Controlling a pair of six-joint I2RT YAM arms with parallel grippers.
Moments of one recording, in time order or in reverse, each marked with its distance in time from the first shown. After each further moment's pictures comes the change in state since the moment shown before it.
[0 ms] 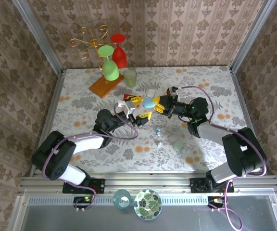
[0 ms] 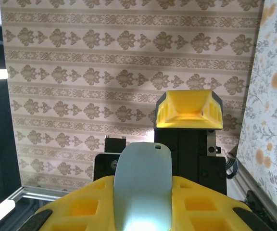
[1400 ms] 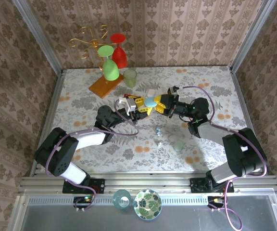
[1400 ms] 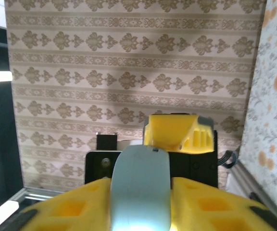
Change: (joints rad) left arm 0.019 0.051 0.064 0.031 0.119 -0.035; right arm -0.008 -0.005 -0.004 -0.008 0.004 0.001
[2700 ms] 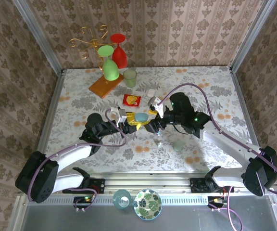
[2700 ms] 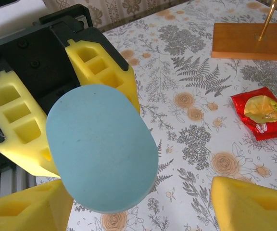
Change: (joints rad) left arm 0.067 -0.338 -0.209 -0.373 0.117 -0.013; right arm 0.282 -0.221 0.313 -1.376 0.457 -1.898
